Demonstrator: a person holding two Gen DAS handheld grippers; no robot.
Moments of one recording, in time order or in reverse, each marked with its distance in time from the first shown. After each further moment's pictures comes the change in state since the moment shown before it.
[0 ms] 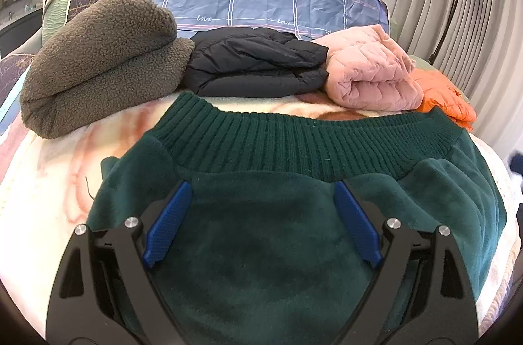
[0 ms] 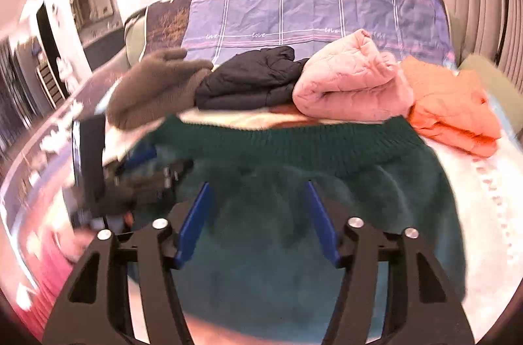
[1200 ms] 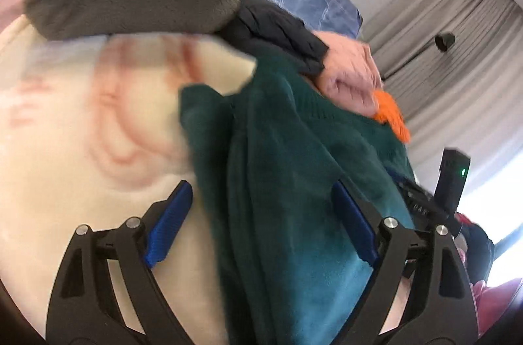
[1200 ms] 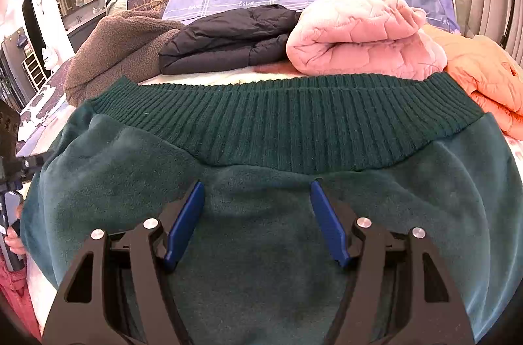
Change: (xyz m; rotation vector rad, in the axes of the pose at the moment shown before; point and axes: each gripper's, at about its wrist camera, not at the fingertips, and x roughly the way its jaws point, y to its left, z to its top) left arm -0.013 0.131 -0.028 -0.273 0.184 -0.401; right arm 0.104 -0.021 -0.030 -0.012 0.084 -0.063
